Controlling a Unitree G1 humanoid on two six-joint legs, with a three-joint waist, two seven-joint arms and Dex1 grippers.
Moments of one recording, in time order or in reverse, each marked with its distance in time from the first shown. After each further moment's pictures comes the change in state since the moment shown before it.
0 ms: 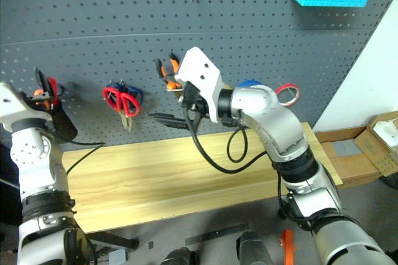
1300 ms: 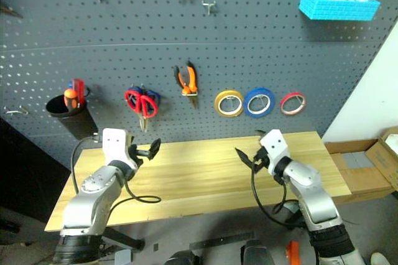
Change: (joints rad) left arm 0.365 -0.179 -0.351 -0.424 -0.102 0.680 -0.260; right arm 0.771 -0.104 -0.186 0.114 -0.193 -0.496 -0.276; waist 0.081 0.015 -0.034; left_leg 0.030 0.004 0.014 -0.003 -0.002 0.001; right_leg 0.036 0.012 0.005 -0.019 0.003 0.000
